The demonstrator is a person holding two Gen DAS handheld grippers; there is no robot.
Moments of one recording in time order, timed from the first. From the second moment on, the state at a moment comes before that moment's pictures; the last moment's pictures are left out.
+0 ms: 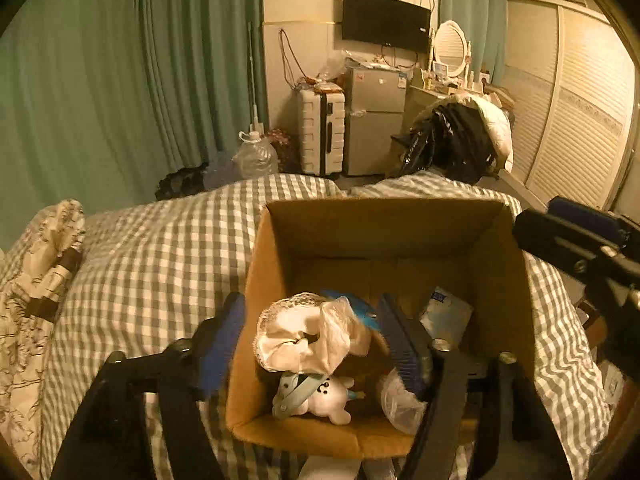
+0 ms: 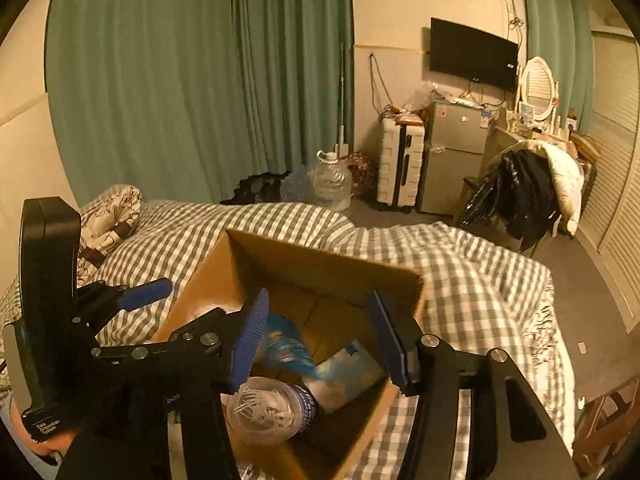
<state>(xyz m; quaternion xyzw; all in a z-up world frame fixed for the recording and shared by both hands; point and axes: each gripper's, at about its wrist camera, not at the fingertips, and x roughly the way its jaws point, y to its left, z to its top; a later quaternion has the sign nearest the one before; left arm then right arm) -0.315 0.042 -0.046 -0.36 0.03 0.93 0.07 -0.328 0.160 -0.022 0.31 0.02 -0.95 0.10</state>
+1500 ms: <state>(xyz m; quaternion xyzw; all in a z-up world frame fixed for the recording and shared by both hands) -0.110 -0.020 -0.084 -0.36 -0.02 0.93 -0.01 -0.150 0.163 -0.072 0.35 0.03 -0.94 0.02</state>
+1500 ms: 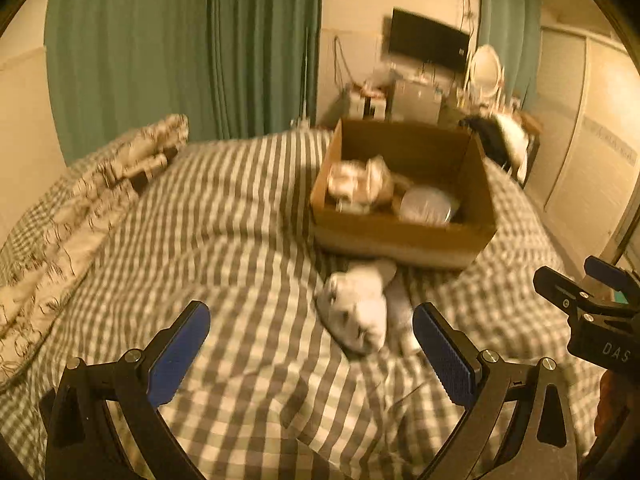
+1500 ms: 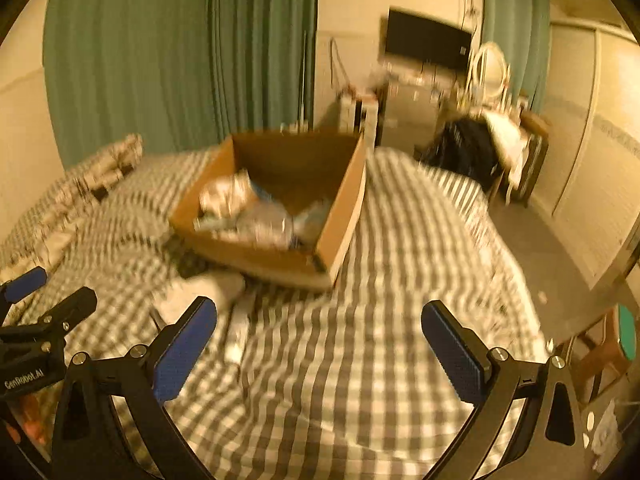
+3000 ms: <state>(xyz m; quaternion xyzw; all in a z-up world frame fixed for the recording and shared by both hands) -0.139 -0.024 -0.093 -0.38 -0.01 0.92 0.00 -0.182 0.124 -0.119 0.42 0.05 -0.91 0.05</state>
